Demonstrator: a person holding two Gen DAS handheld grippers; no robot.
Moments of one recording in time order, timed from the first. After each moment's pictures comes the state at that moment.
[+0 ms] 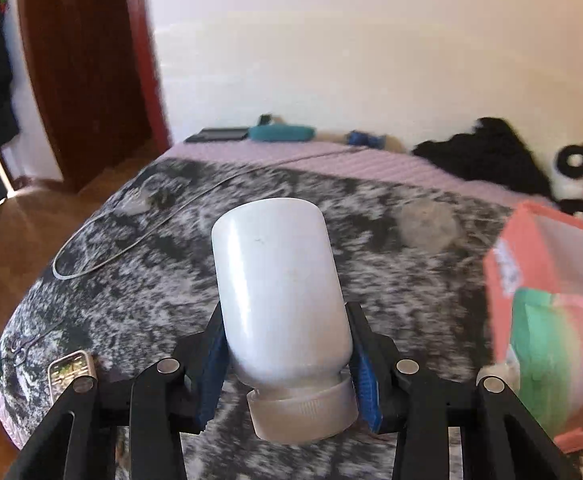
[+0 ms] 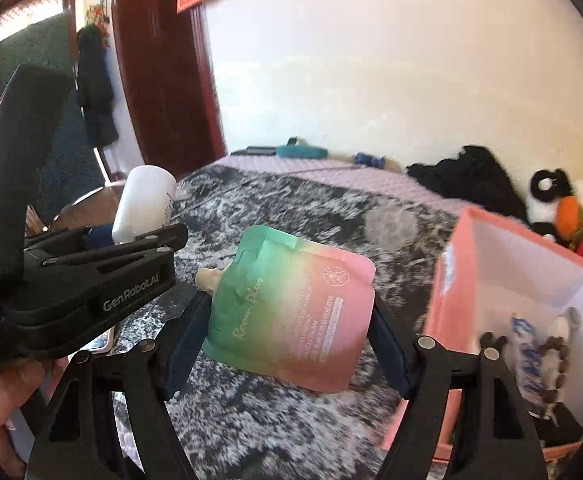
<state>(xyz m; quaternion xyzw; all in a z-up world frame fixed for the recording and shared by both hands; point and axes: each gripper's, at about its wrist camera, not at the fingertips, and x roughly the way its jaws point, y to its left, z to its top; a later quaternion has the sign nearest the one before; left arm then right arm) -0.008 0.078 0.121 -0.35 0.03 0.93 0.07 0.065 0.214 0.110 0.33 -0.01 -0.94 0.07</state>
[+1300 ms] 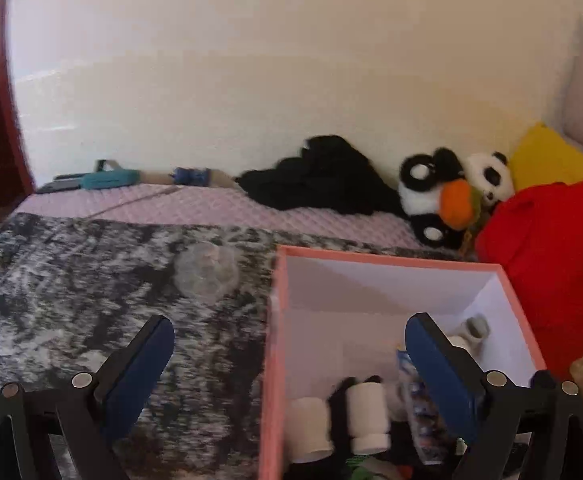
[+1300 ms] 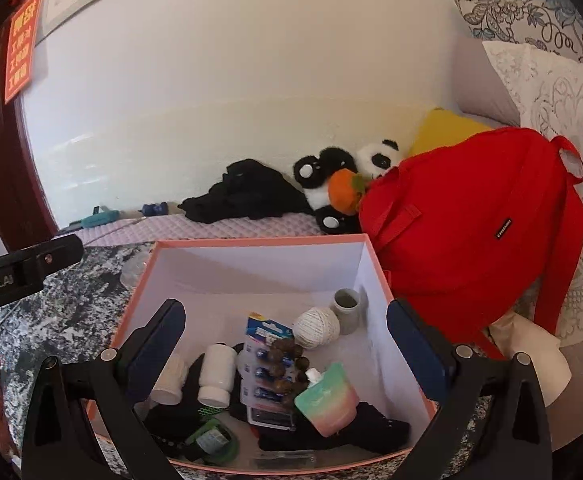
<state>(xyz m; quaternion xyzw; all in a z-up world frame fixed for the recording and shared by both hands) 0.007 0.262 0.163 -0.33 0.01 0.92 0.19 0.144 0.471 0.144 0.27 -0.08 -0.94 -0.20</state>
